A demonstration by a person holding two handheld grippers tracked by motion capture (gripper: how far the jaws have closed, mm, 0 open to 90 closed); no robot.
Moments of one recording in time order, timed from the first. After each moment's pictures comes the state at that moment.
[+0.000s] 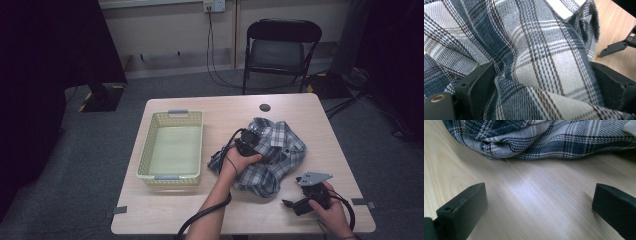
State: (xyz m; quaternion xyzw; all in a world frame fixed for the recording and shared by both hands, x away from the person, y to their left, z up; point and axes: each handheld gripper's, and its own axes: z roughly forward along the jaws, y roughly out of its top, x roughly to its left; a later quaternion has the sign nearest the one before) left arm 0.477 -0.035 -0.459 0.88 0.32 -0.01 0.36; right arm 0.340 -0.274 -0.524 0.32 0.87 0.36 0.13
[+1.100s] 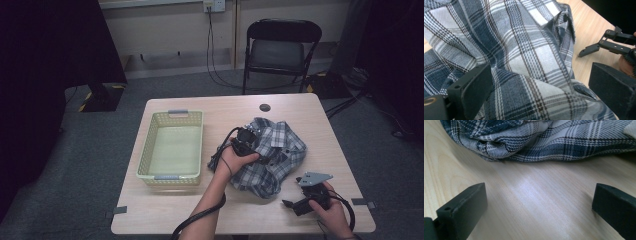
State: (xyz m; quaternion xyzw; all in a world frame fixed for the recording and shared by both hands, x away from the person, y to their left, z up) left arm 0.465 -0.023 -0.435 0.87 0.32 -0.03 0.38; right arm 0.340 -0.274 -0.524 0.32 0.87 0.36 0.13
